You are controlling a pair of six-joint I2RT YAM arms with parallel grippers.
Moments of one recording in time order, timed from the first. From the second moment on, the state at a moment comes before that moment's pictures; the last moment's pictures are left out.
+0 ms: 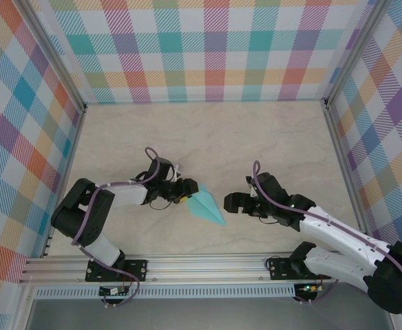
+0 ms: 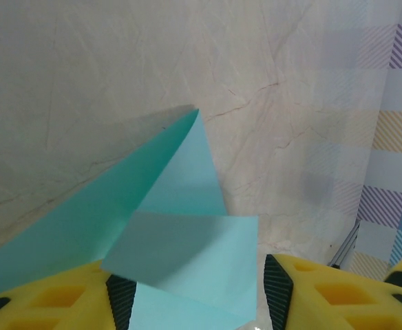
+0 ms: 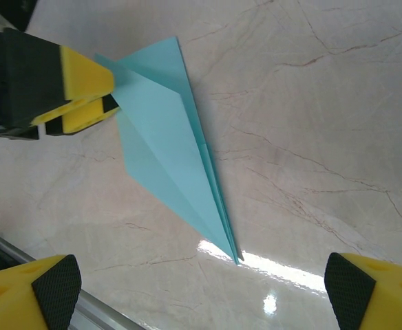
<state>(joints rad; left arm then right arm) -0.48 1.63 0.67 0.11 0.59 -0.85 0.75 0.94 0.60 -0.49 -0.15 0.79</state>
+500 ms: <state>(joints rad) -0.48 1.69 0.81 0.15 0.65 -0.83 0.68 0.88 0.57 -0.46 -0.25 0.82</state>
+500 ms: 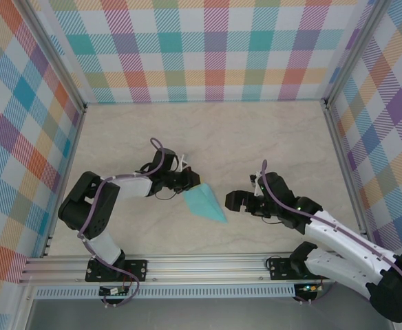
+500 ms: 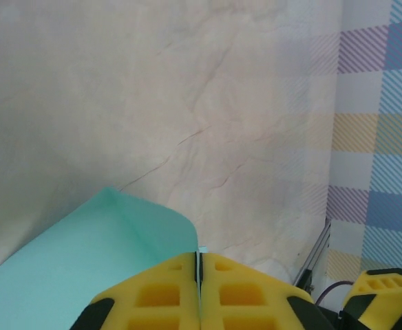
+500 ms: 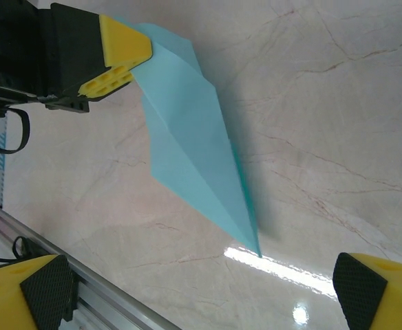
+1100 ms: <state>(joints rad) -0.48 1.55 1.11 0.08 0.77 -0.79 0.37 0.89 0.53 -0.09 -0.80 0.79</state>
